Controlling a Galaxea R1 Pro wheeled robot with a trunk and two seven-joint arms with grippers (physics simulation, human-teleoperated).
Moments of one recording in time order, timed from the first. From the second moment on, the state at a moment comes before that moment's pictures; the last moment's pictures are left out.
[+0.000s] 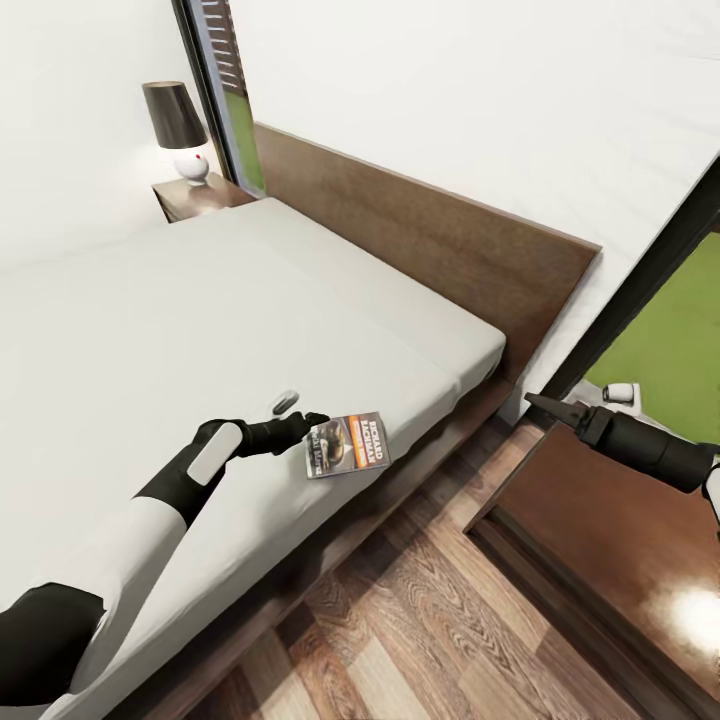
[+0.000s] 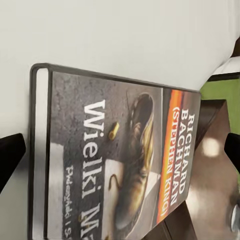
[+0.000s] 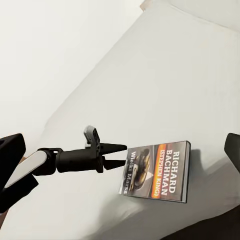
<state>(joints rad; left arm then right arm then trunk) -1.00 0.08 -0.30 -0.68 1.01 0.68 -0.10 -0.53 -0.41 -0.26 -1.62 -0.86 0.94 0.72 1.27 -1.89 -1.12</state>
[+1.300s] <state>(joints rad) -0.61 0.19 0.01 -1.60 1.06 0.88 0.06 -0.60 -0.21 -0.12 -1.24 -0.86 0.94 0.56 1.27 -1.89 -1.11</state>
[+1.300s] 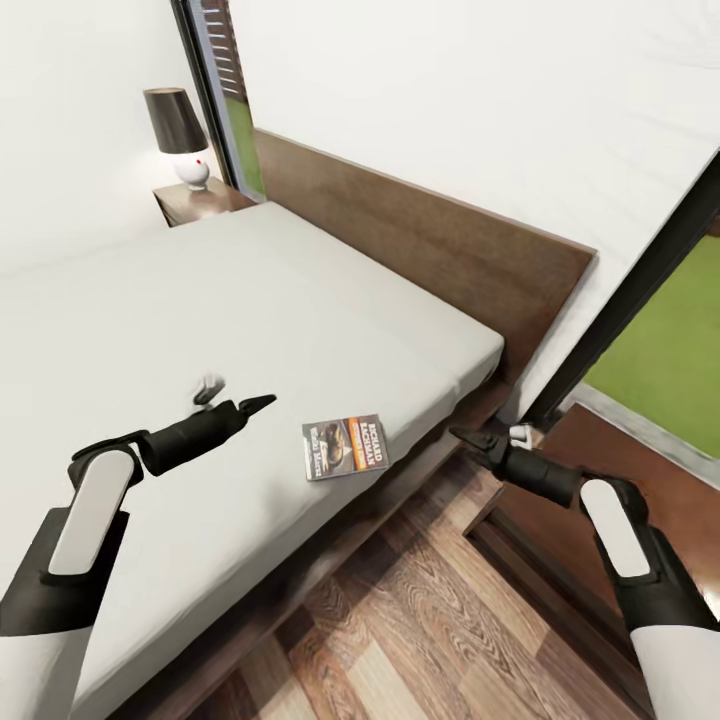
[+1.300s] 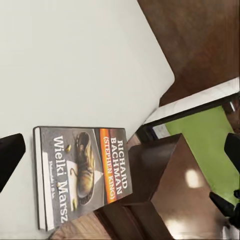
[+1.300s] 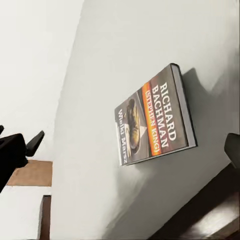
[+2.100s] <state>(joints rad) -0.58 0.14 0.03 -1.61 1.26 0.96 0.07 -0.75 -0.18 -0.11 -0.85 -0.87 0.82 0.59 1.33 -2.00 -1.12</state>
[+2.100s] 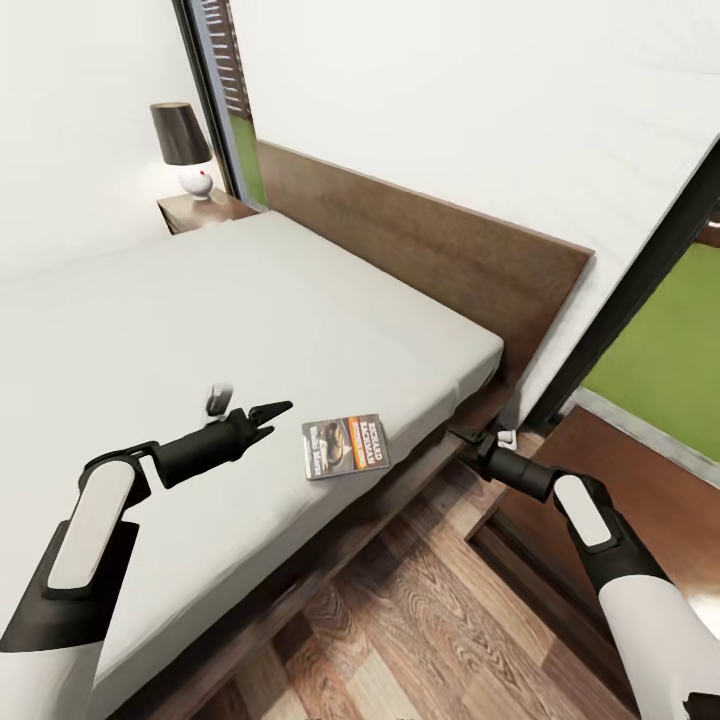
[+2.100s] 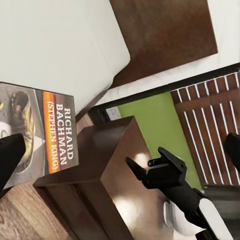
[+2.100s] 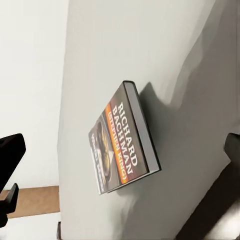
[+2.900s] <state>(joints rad) -0.56 0.14 0.11 -1.61 1.26 0.98 0.07 -0.74 -0.08 -0.09 -0.84 -0.86 0.72 0.58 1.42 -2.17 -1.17</state>
